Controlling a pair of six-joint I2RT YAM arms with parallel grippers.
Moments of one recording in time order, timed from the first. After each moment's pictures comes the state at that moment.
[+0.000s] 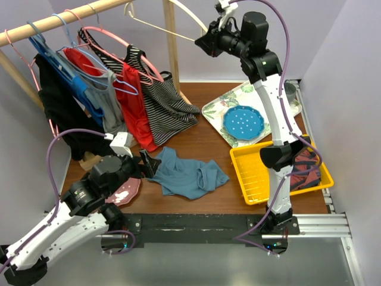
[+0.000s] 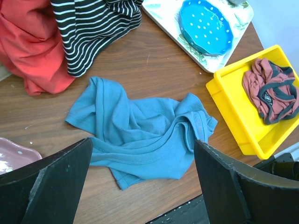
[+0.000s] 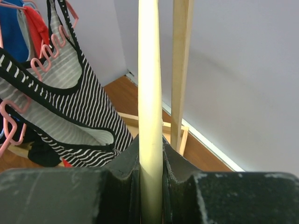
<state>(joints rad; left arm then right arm) -0.80 0.49 0.71 -0.59 -0.29 -0.58 0.39 2.09 2.65 -0.59 -0.46 0.03</state>
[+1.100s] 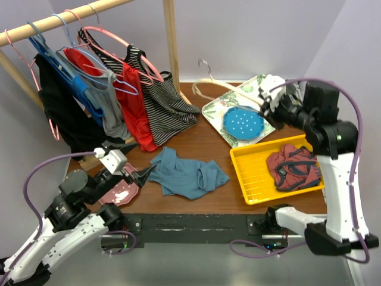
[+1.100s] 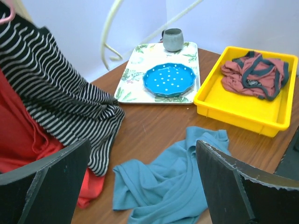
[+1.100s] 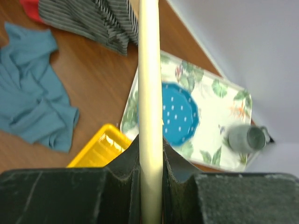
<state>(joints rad) -0.80 0.28 0.72 -0.38 -0.02 0.08 0.18 1.13 1.70 -1.08 -0.42 -0.62</state>
